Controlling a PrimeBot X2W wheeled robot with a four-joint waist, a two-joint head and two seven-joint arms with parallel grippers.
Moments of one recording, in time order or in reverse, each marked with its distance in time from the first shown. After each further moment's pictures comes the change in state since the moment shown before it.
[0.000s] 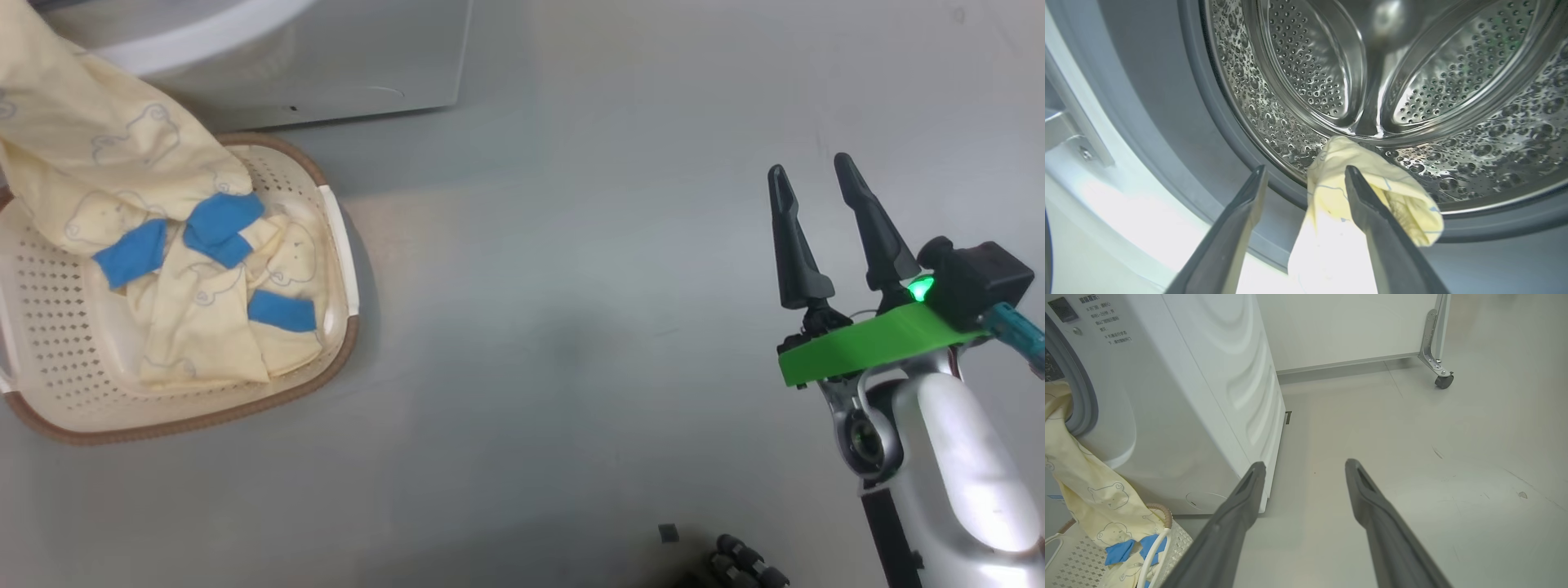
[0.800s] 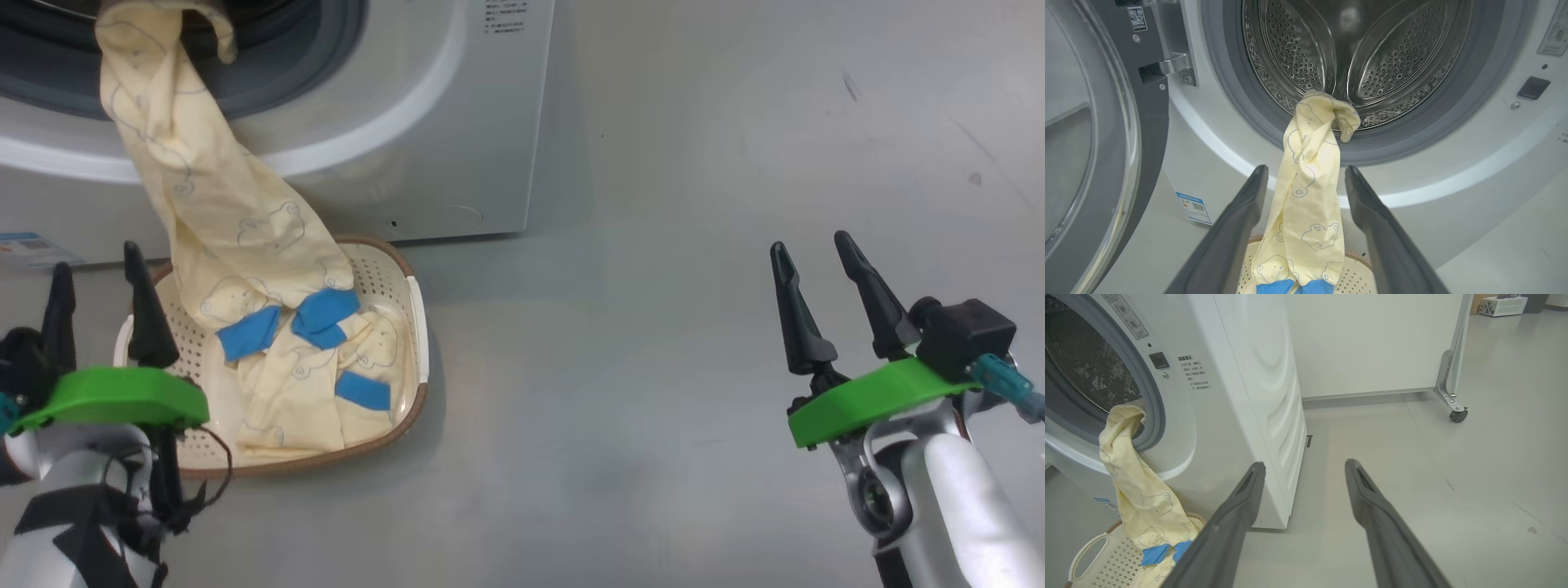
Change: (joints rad) left arm 0.712 -0.181 0.039 -0.518 0.088 0.189 -0.022; right arm 0.132 -0.012 -0.028 -0.035 -0.042 0.000 0.078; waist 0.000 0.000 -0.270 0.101
